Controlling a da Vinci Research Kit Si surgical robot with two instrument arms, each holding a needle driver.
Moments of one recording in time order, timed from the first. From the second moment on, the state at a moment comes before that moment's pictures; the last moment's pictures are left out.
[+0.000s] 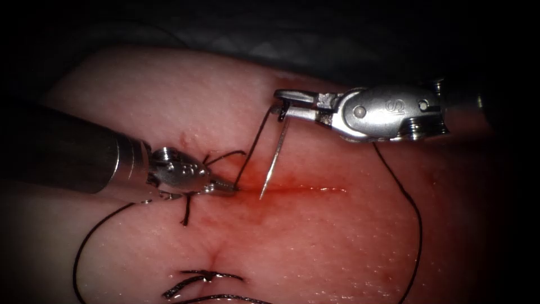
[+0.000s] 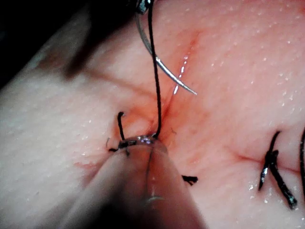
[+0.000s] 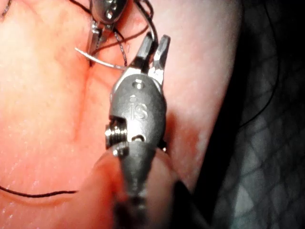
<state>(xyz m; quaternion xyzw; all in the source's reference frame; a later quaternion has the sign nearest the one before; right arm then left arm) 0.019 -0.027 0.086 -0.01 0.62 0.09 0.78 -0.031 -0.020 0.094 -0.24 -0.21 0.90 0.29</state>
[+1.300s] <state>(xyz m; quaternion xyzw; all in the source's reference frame) 0.021 -0.029 0.088 -0.02 0.63 0.08 0.78 -0.031 -0.022 0.098 -0.07 -0.28 0.94 0.16</state>
